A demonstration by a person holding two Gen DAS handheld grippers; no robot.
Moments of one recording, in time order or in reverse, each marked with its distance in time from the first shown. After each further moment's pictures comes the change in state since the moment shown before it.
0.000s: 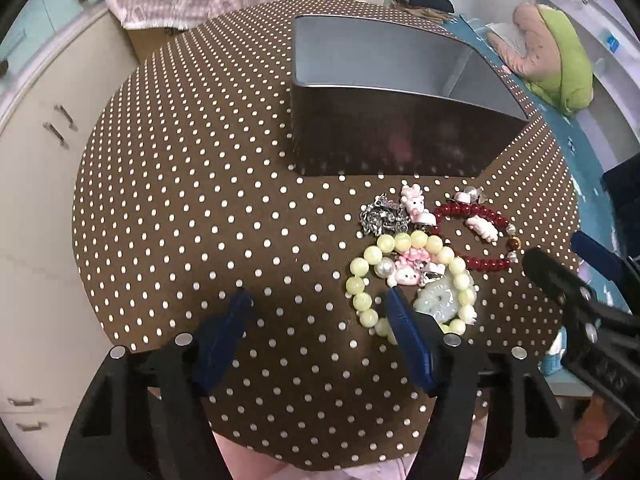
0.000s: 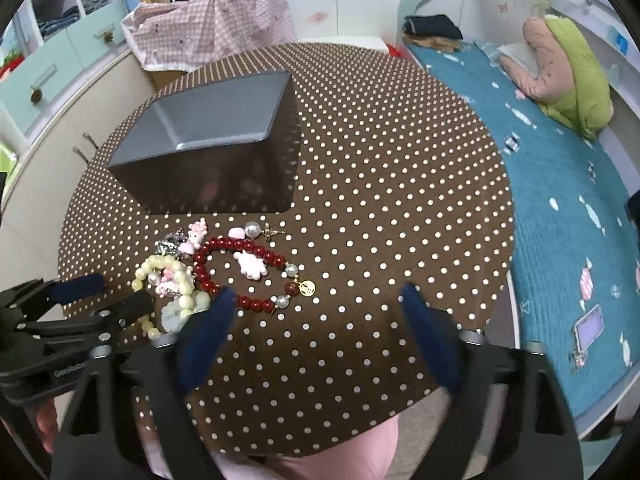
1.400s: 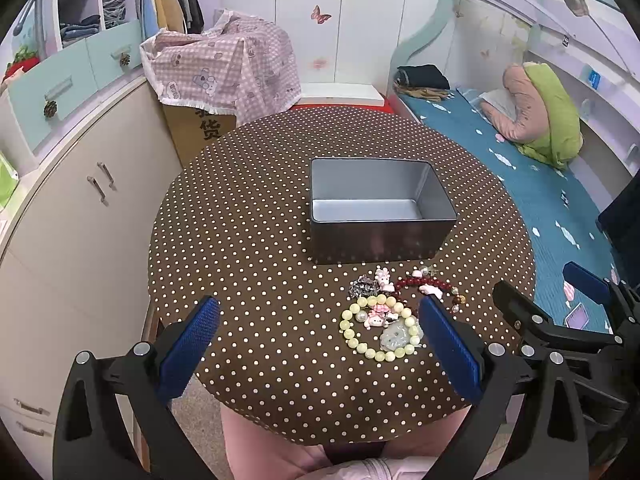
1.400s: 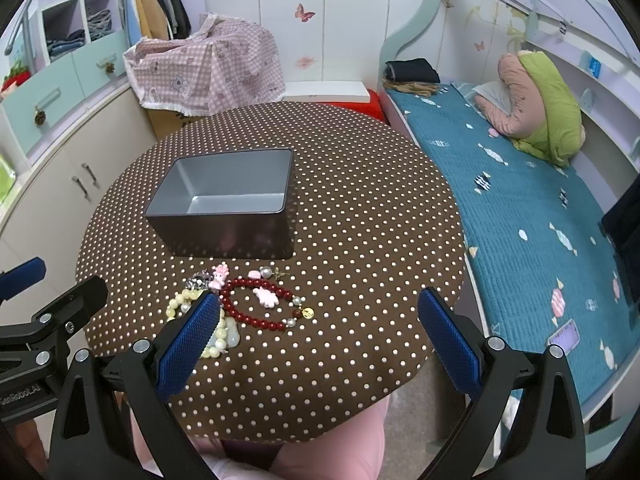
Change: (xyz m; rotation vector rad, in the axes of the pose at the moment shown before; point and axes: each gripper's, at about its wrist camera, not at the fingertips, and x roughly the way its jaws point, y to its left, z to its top) left arm -0.120 0.001 -0.009 -0.018 -0.295 0.036; right arm -0.080 0.009 0.001 -0.005 -0.175 -0.083
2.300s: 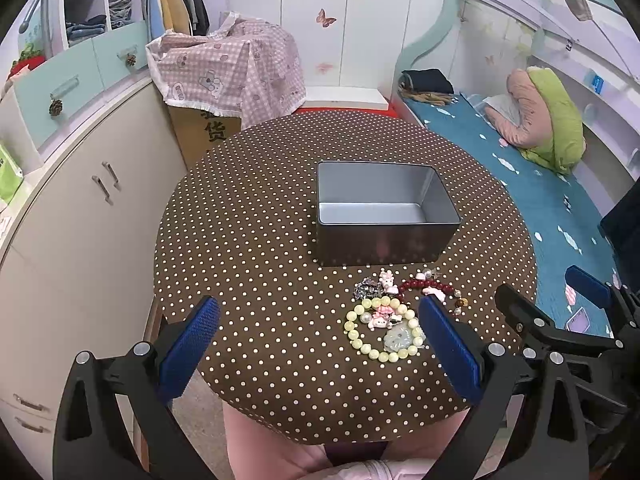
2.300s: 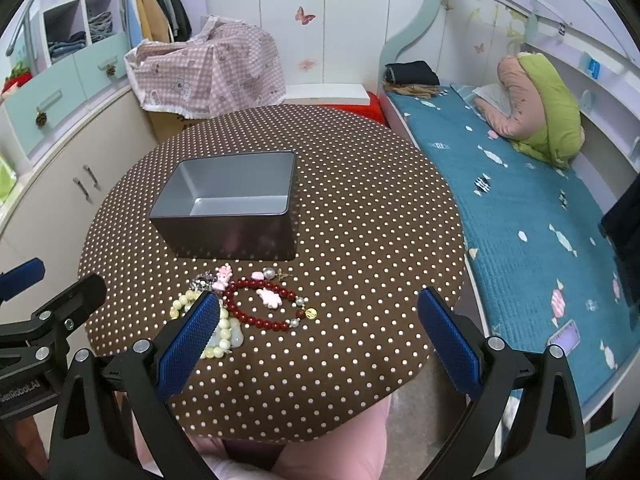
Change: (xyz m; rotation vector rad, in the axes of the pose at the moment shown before) left arm -0.004 0.005 0.000 -0.016 -0.016 0.010; right arm -0.005 0.003 -0.001 -0.001 -0.012 0.000
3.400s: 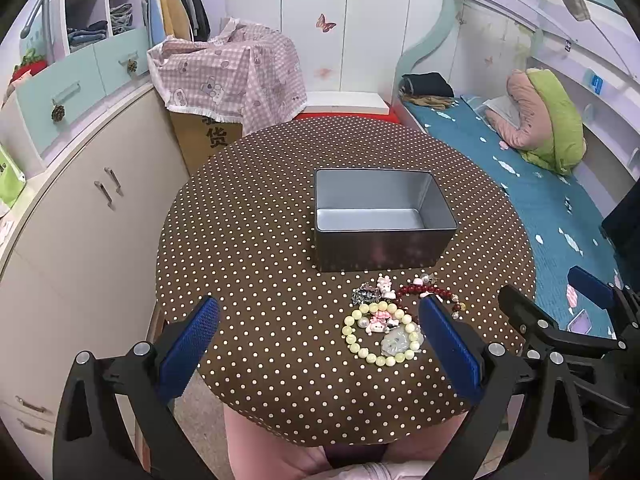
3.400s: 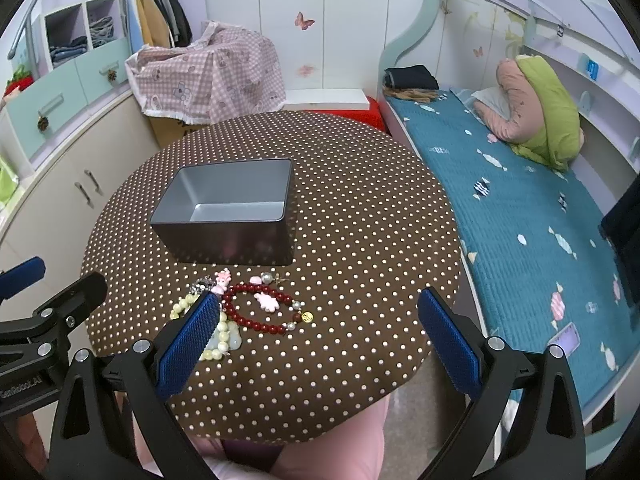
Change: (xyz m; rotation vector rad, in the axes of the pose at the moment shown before) left arm -0.007 -0.005 0.004 0.008 -0.020 0.011; right arm -0.004 -0.005 0.001 0.002 -0.020 0.009
